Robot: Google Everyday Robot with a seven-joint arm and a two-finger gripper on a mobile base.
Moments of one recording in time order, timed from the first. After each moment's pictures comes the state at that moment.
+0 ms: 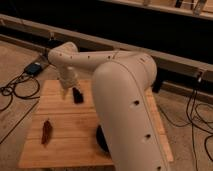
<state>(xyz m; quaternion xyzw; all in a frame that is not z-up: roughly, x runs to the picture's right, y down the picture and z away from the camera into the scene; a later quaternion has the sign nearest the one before) -0.193 0.051 0.783 -0.34 0.15 0.44 0.82</state>
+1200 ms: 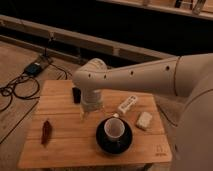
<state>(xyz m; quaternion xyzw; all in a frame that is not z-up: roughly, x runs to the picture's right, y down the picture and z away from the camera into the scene) -0.061 0.134 0.677 -0.31 0.20 0.55 0.75</state>
